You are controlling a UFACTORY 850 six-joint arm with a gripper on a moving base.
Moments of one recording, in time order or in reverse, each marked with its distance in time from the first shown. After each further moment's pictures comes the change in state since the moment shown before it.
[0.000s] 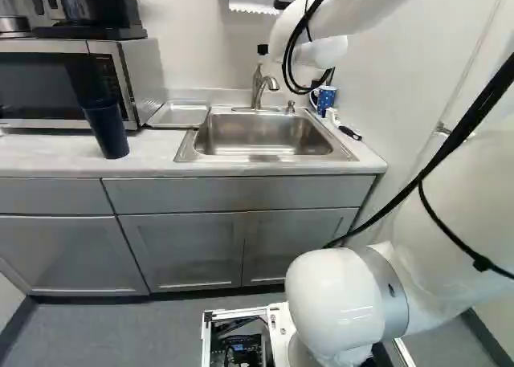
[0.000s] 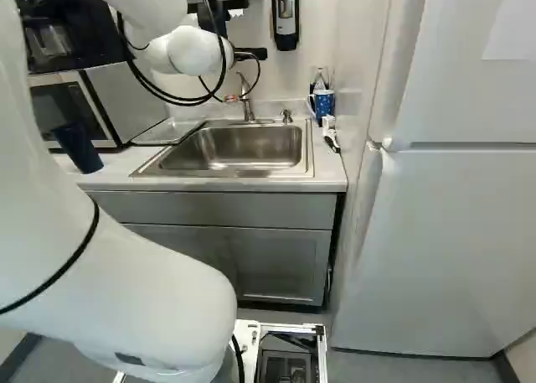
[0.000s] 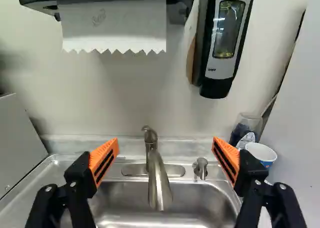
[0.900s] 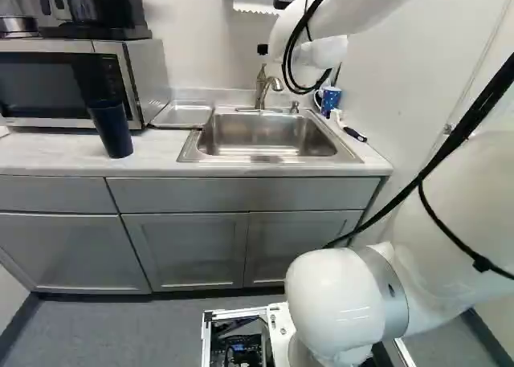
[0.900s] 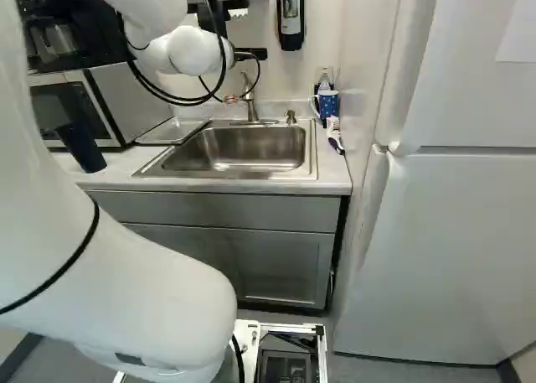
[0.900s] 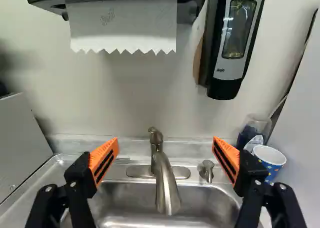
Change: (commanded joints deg) arm 0.0 -0.4 -0.3 0.0 0.0 0.0
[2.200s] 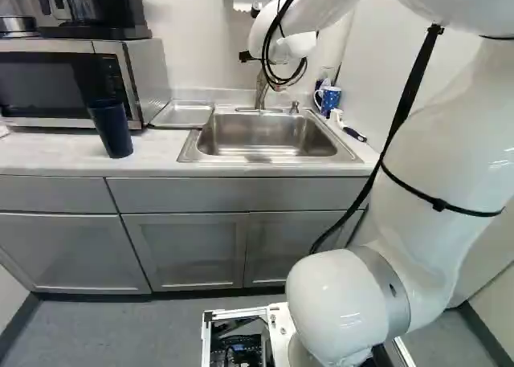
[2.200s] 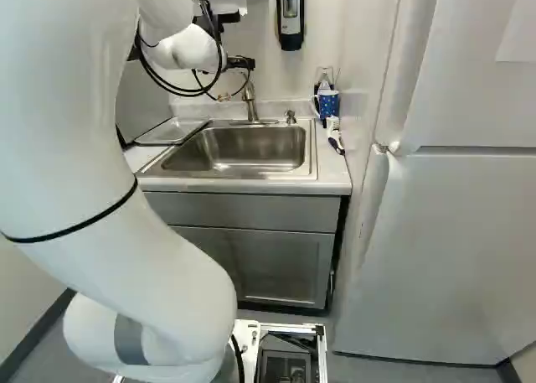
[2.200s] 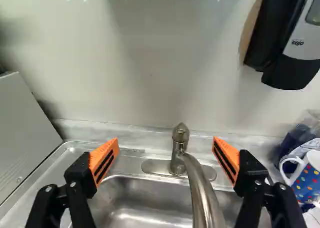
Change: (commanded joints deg) arm 5.2 -13.2 -12.7 0.0 -9.2 0.0
